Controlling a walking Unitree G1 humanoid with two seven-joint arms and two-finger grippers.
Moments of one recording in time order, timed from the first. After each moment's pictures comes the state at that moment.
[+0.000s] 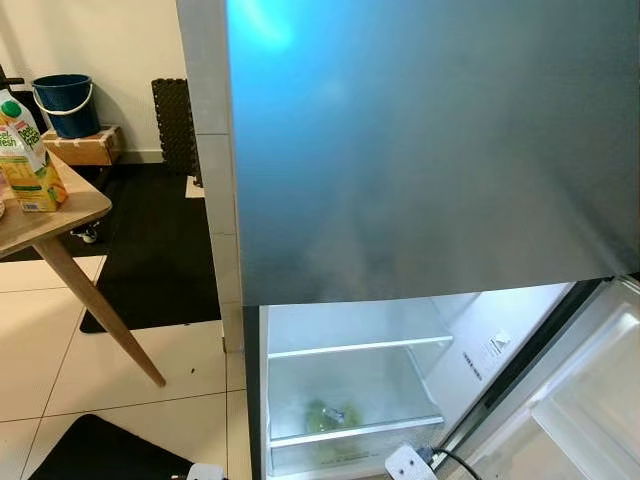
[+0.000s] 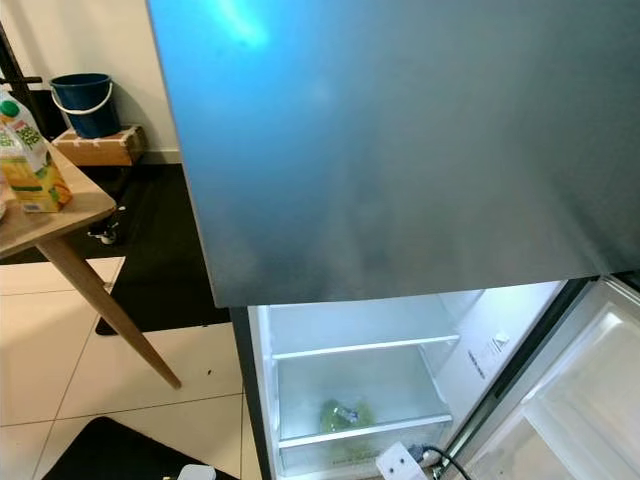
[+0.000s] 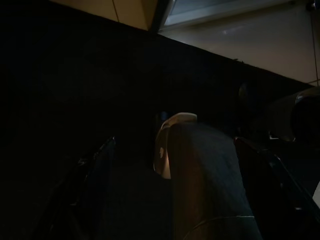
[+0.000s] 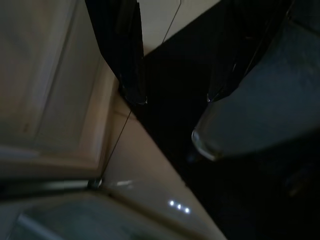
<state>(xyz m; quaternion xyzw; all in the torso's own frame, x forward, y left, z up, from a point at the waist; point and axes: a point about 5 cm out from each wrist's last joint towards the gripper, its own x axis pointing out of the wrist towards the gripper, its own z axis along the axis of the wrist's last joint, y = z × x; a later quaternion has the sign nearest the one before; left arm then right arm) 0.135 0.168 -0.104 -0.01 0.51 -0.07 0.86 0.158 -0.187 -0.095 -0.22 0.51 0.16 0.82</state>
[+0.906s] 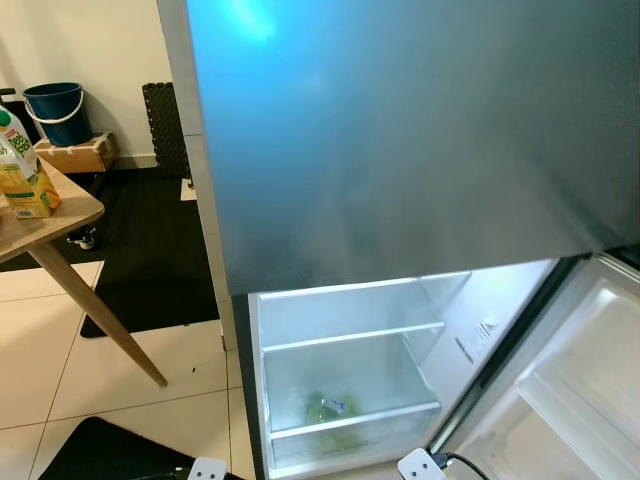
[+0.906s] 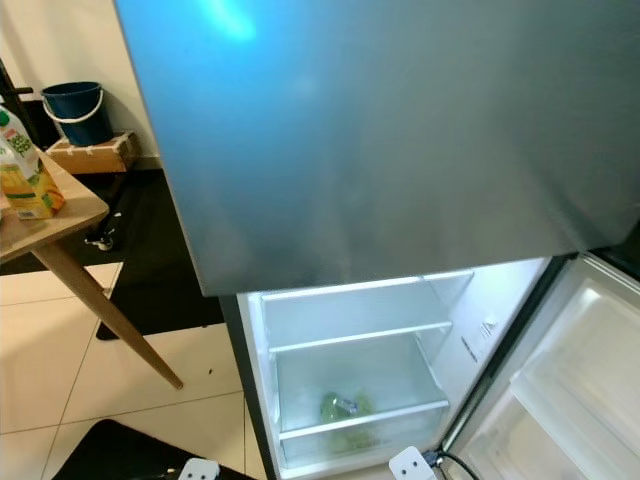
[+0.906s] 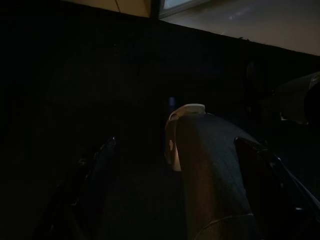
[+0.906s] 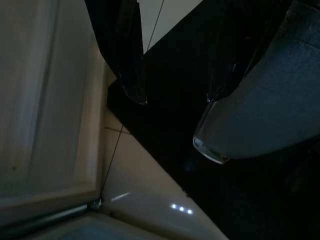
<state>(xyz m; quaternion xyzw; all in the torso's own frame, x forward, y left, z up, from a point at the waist) 0.141 0.165 -0.102 0.00 0.51 -0.09 0.85 0.160 -0.196 -0.094 -0.20 0.51 0.12 0.83</state>
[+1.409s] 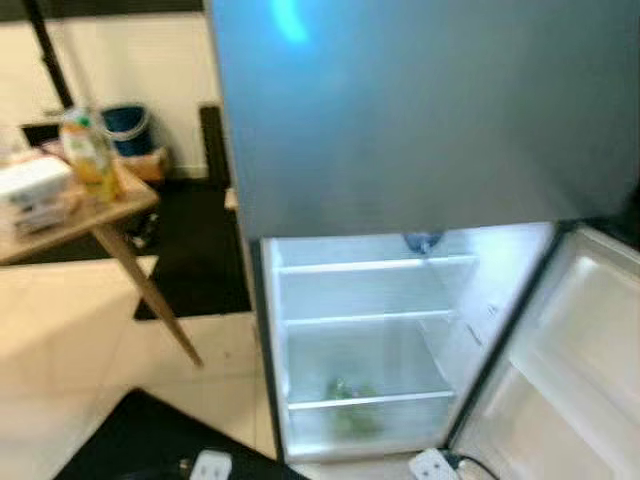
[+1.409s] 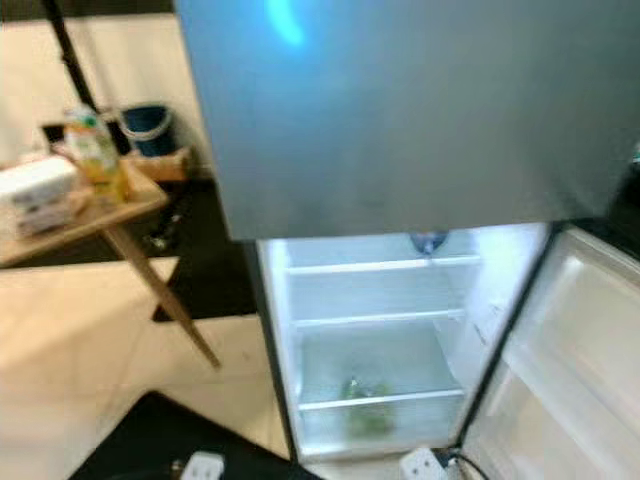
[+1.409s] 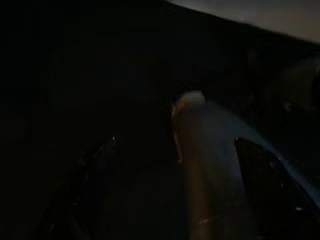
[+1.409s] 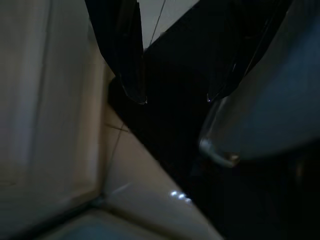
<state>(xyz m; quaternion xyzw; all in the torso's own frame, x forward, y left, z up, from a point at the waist) 0.146 0.160 -0.101 0.01 0.51 -0.11 0.85 0.168 -0.201 -0.089 -0.20 0.50 0.10 0.84</state>
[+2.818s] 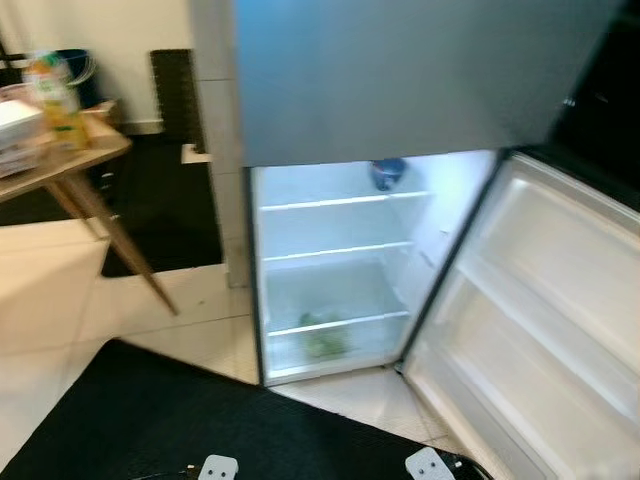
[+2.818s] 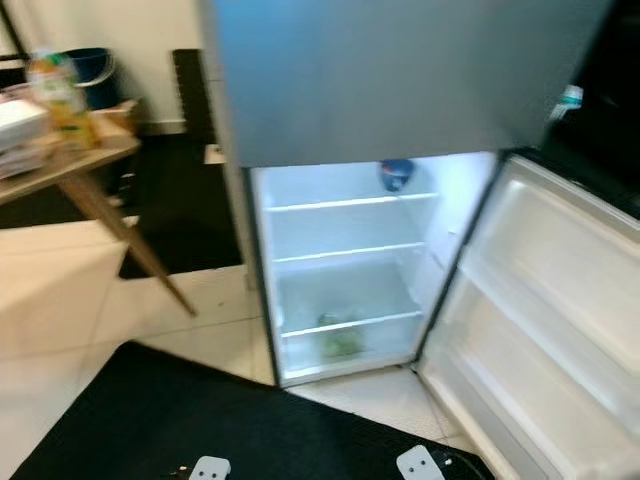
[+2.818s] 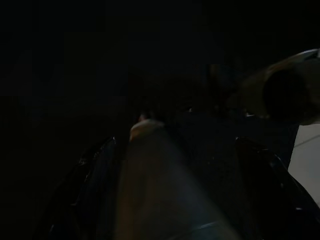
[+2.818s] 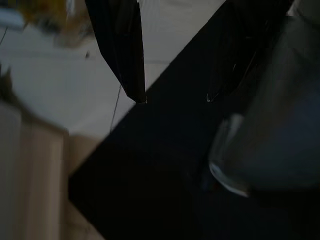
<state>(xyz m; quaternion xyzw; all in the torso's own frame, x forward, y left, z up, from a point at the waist) 0.144 0.154 -0.101 -0.01 0.51 -0.12 0.85 0.155 -0.202 -0.095 -0.18 0.52 0.10 0.83</state>
